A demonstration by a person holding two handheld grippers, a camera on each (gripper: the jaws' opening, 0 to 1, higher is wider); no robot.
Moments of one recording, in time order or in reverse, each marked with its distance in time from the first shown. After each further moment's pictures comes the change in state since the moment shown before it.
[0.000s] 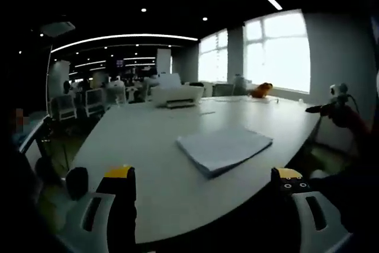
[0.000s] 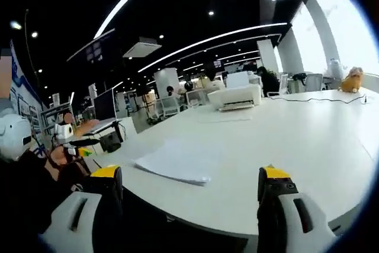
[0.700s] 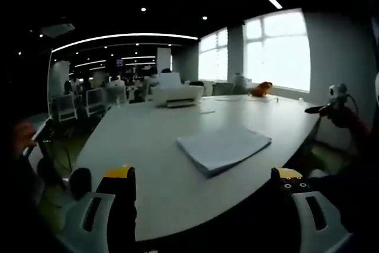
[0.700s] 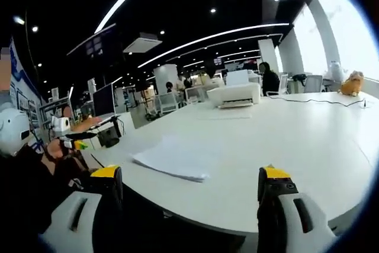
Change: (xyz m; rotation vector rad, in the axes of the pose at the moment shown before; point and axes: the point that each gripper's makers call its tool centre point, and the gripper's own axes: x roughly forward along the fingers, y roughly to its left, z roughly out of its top) left arm -0.007 -0.003 0.002 0.011 0.012 0.006; right arm -0.002 0.001 -0.005 -0.024 0.022 -0.010
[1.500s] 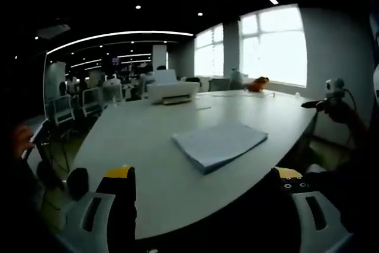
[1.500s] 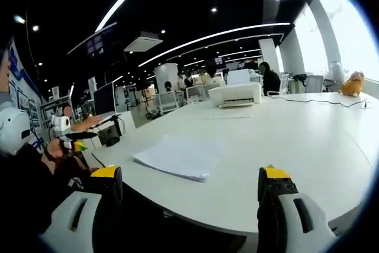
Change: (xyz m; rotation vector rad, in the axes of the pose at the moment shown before) left arm 0.002 -0.009 -0.004 0.024 0.022 -0.022; right arm 0.002 0.004 0.000 -0.011 0.001 0.005
